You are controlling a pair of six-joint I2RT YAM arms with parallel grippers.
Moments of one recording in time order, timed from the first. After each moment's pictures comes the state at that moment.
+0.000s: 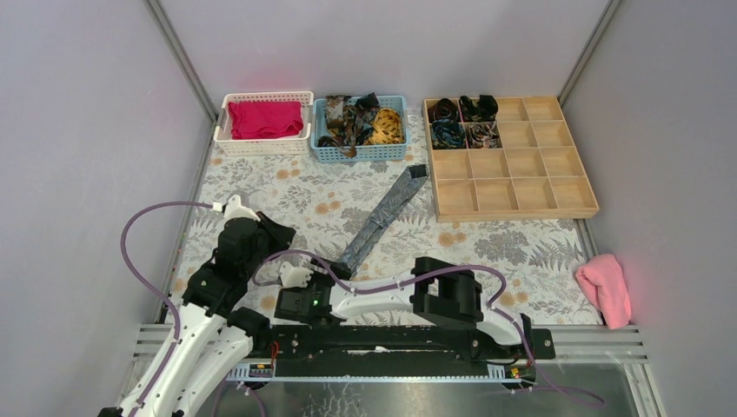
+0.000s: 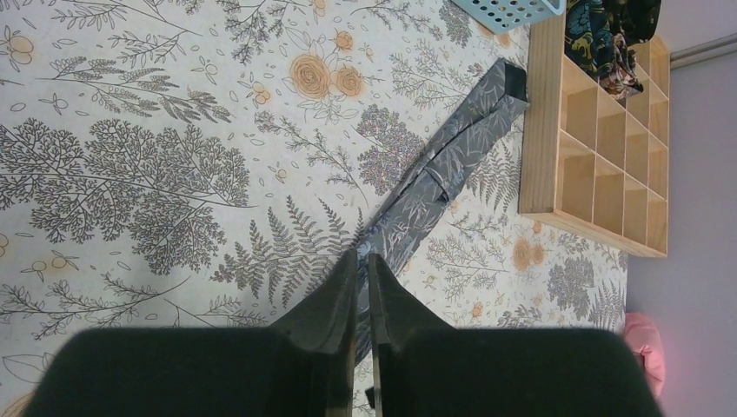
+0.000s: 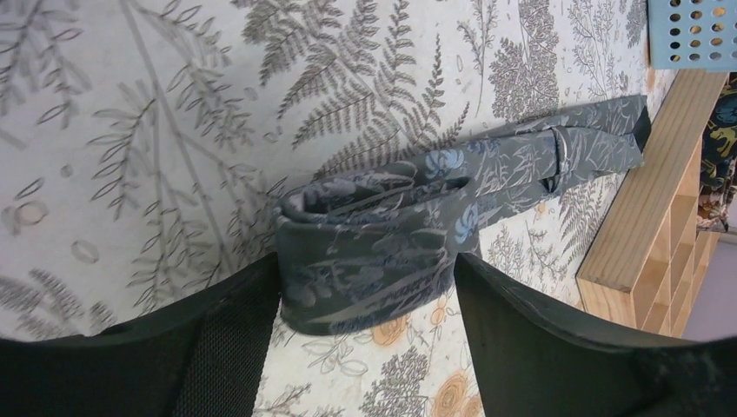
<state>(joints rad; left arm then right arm) -0.39 0.54 0.60 -0.58 -0.14 -0.82 1.49 2.24 1.65 -0.71 0.86 0.22</state>
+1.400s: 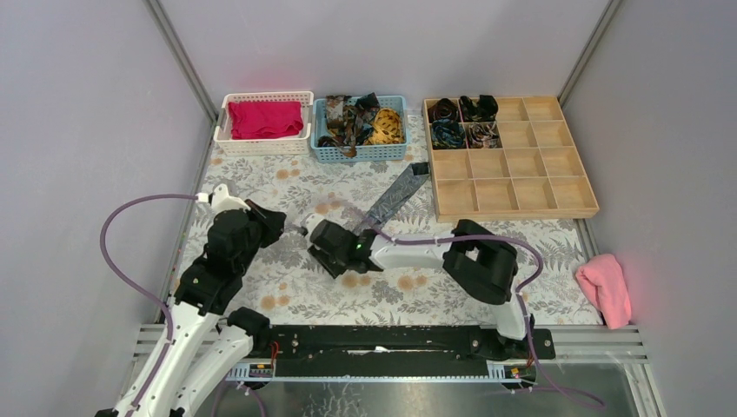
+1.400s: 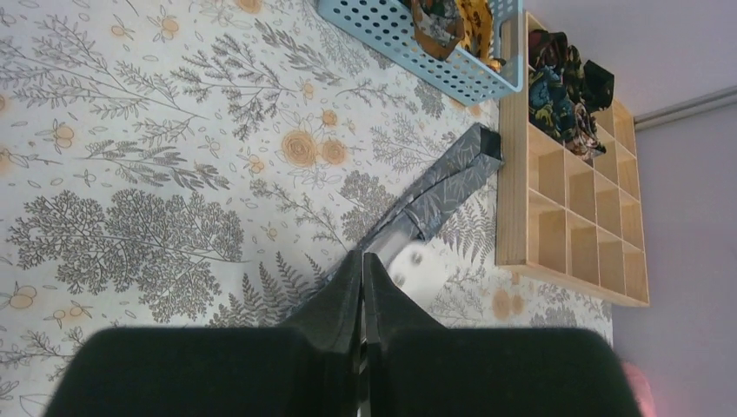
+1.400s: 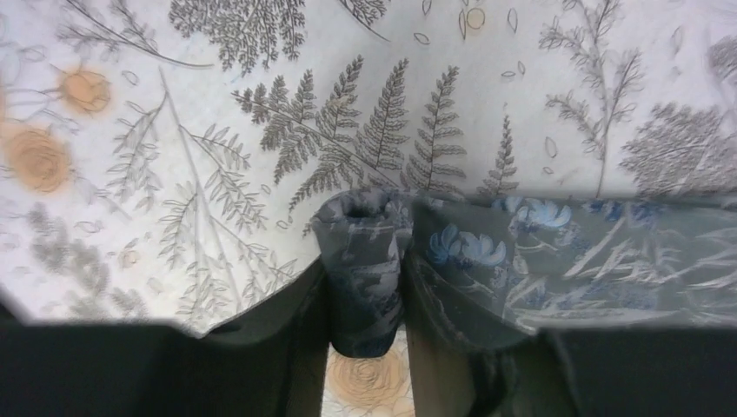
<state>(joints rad) -0.38 0.57 0.71 -0.55 -0.21 -0.79 1.19 2.04 1.37 -0.26 0.19 0.19</state>
